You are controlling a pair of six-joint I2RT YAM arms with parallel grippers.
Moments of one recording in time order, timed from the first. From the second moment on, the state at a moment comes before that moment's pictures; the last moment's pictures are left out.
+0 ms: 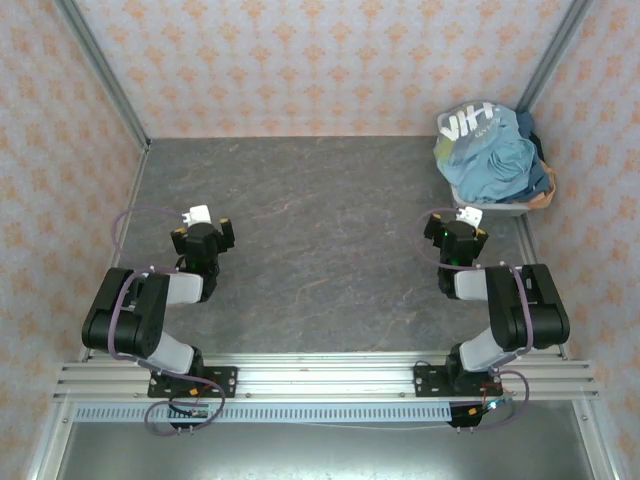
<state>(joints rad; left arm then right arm) -0.06 1.50 0.39 0.67 -0.42 -0.12 0.05 1.52 0.39 0.72 0.35 0.21</state>
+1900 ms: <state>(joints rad) -0.21 1.42 1.43 -0.57 0.04 -0.75 -0.15 2.26 2.38 -0.90 0.27 0.69</state>
